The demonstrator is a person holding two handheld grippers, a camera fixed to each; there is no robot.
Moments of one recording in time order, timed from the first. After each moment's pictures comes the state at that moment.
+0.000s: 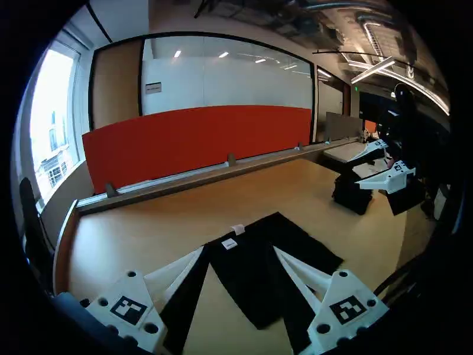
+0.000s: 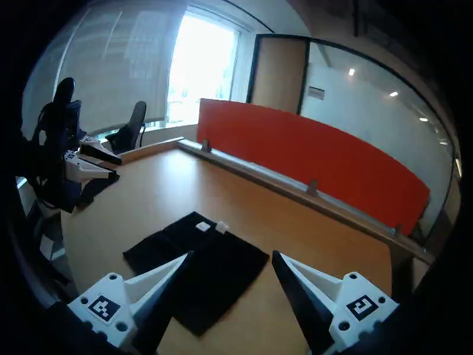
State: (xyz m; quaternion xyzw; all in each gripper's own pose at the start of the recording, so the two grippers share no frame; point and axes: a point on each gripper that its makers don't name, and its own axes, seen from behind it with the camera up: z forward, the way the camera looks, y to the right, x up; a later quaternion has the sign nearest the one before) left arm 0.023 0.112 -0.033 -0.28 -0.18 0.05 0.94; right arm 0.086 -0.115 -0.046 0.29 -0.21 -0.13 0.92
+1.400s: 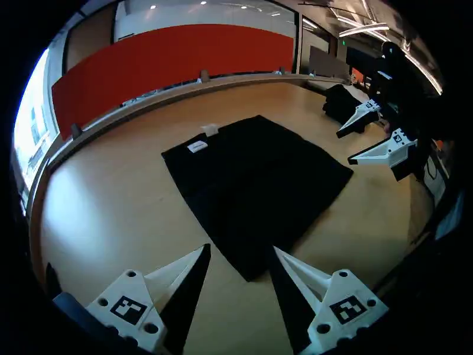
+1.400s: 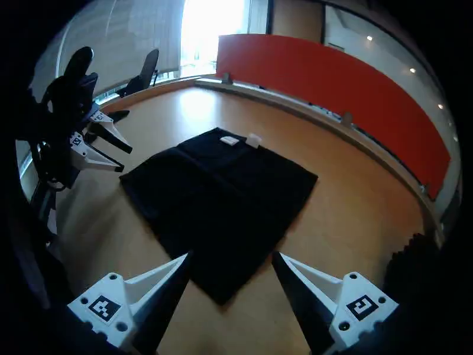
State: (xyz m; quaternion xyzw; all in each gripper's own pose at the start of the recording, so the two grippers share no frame) left arm -0.184 0.136 -0.072 -0.33 -0.33 0.11 0.88; right arm -0.118 -0.128 -0.092 0.32 -0.34 -0.15 0.87
